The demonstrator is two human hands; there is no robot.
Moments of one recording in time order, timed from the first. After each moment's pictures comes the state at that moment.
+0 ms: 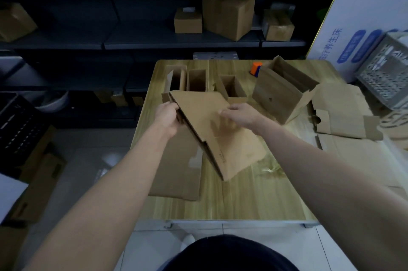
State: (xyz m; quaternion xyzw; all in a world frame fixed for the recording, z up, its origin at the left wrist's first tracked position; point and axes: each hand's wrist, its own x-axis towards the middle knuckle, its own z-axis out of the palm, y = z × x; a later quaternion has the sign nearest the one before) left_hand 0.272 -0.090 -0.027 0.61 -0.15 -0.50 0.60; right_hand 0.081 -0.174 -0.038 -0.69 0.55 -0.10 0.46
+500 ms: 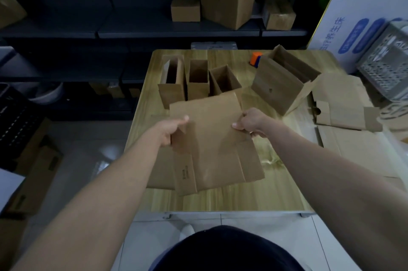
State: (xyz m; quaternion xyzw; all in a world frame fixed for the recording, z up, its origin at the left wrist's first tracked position) left_hand 0.281 -0.072 -0.077 0.71 -0.14 -0.59 0.35; right_hand 0.059 -0.170 -0.062 -0.61 0.61 -0.02 0.51
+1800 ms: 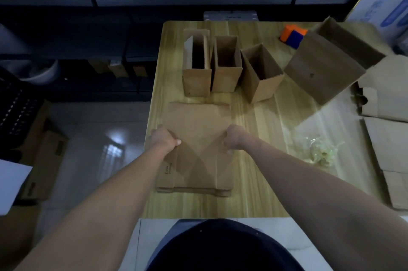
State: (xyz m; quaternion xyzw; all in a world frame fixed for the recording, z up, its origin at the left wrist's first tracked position) left_hand 0.393 -0.064 -0.187 0.88 -0.32 -0.34 0.07; right_hand 0.195 -0.143 -0.158 -0.76 0.54 0.22 0.28
